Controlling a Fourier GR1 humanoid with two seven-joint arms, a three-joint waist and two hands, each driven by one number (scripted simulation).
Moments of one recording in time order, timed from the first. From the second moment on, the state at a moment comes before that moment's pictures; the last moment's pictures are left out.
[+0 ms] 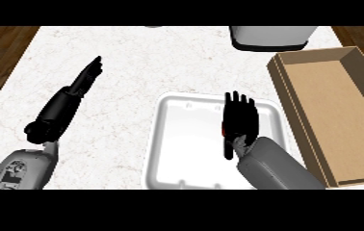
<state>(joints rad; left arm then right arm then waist) -0.21 0.37 -0.11 -1.54 -0.01 -0.09 -0.07 -0.49 -0.23 0.67 -1.34 0.74 0.26 1.05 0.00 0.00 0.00</state>
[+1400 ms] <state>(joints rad) -0.21 0.30 -0.06 -1.57 -0.07 -0.18 -0.07 -0.67 -0.15 0.38 -0.97 0.96 0.03 0.65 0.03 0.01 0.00</state>
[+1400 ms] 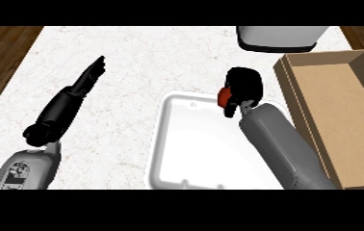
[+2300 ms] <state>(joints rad) -0.21 0.29 -0.03 -1.54 -0.09 -0.18 -0.06 -1.05 -0.22 0.18 -0.82 1.09 -0.24 0.76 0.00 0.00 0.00</state>
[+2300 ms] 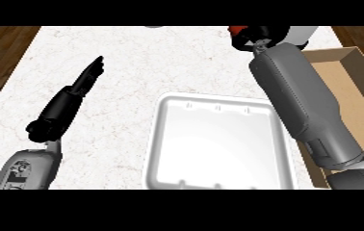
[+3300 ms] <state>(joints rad) -0.21 0.28 0.00 -1.54 -0.10 -0.19 -0.08 -0.85 -0.57 -0.09 -0.92 0.97 -0.07 0.78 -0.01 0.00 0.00</state>
